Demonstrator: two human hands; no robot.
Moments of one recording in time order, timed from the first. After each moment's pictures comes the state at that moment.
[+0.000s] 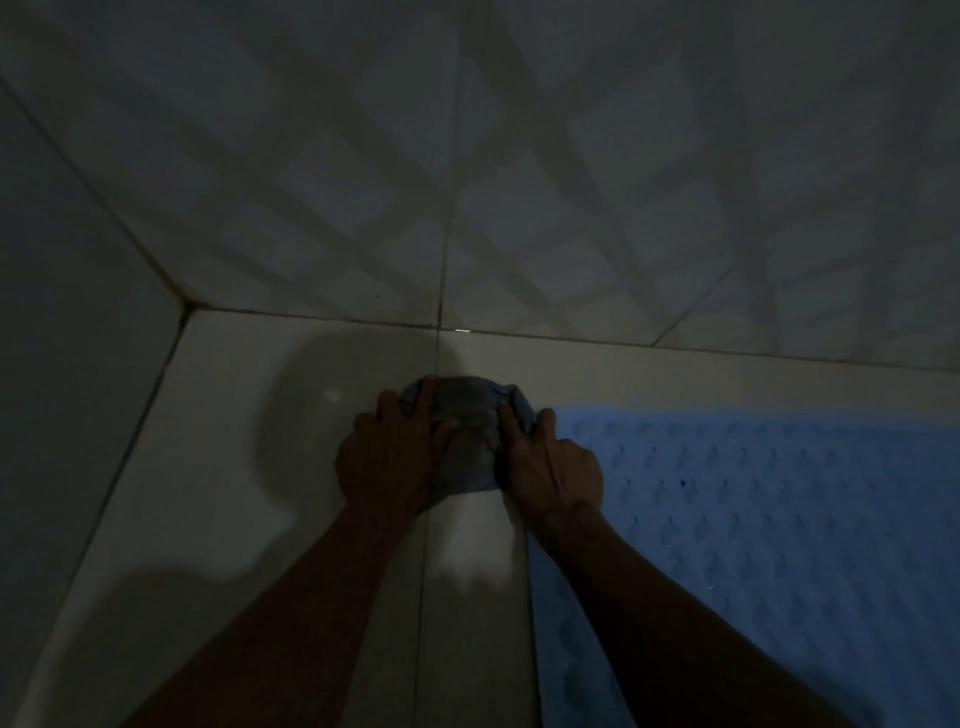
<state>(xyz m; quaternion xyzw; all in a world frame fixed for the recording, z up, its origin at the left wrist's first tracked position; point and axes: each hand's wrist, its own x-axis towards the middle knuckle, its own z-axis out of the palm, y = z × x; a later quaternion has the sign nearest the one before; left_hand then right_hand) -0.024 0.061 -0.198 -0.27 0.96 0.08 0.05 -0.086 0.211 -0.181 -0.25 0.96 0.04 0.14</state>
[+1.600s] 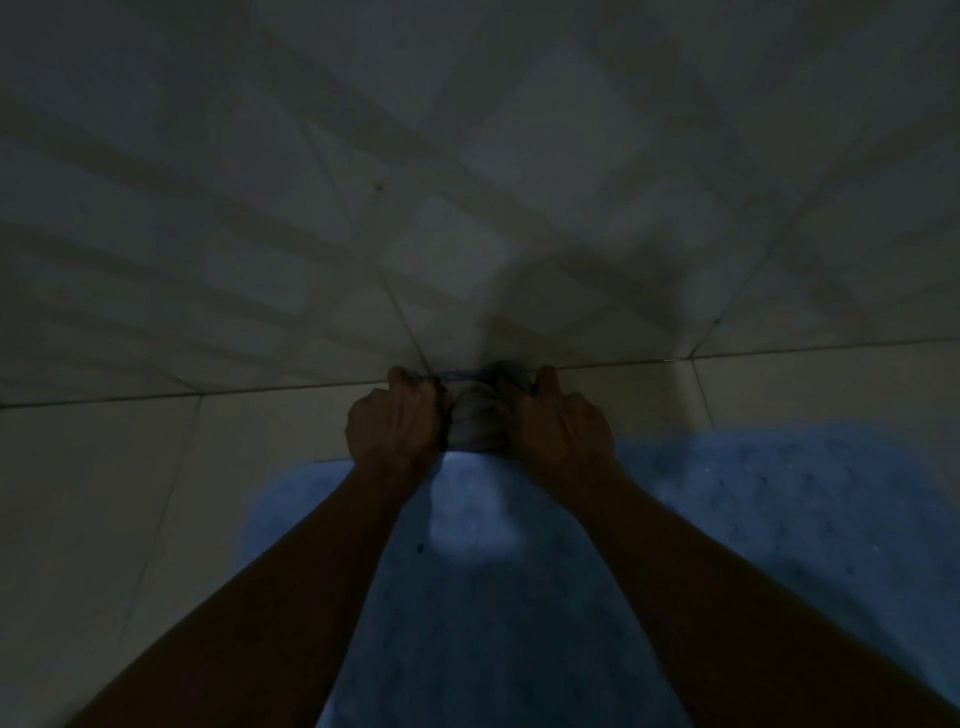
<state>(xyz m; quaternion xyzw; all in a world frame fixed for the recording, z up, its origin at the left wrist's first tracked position) -0.256 0.305 -0.168 -0.21 0.97 -0.06 0.08 -0.313 0.459 -0.183 -0.29 0.95 -0.09 0.11</state>
